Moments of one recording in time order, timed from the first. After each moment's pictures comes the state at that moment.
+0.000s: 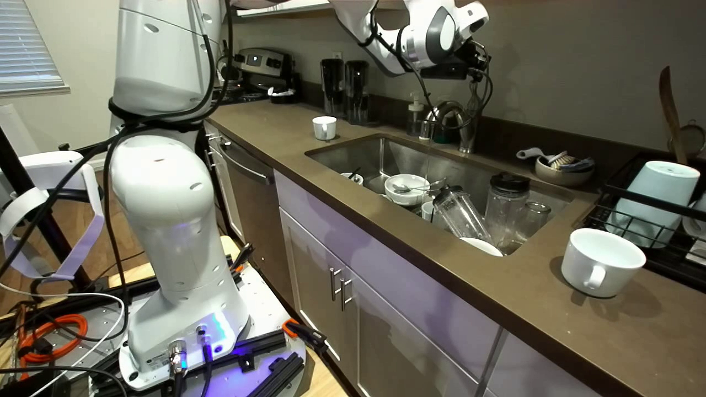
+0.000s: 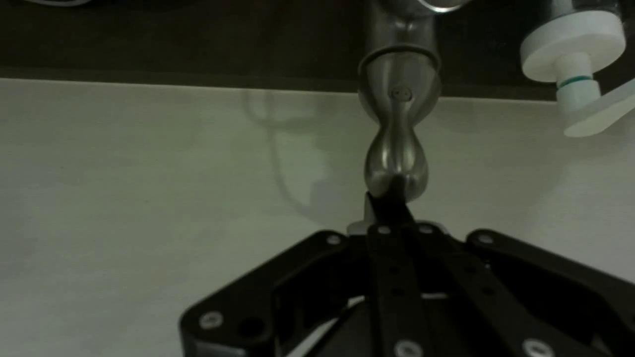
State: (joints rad) arm -0.01 0.36 -0.03 -1.69 -0.29 3.00 0.26
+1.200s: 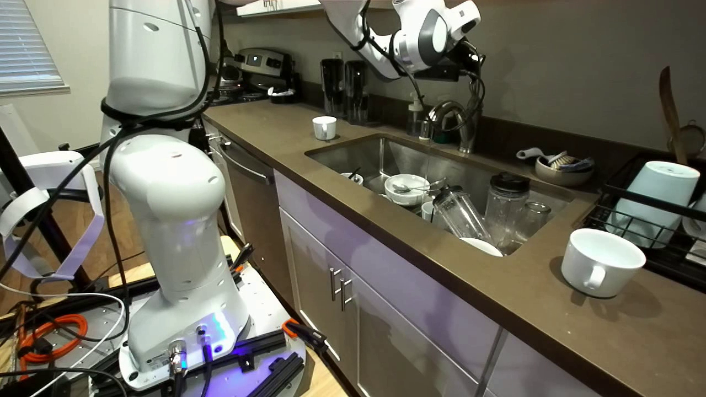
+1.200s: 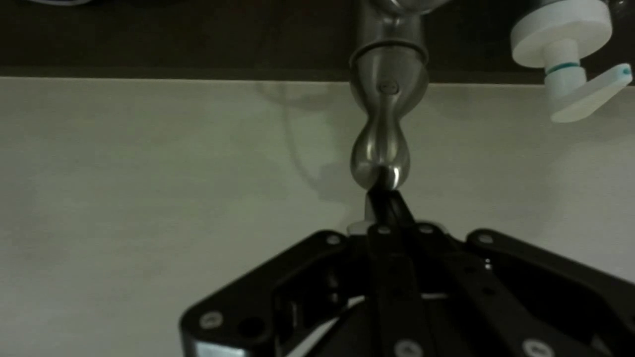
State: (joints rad) arm 0.18 0.33 -0.23 -1.77 -0.29 3.10 0.34
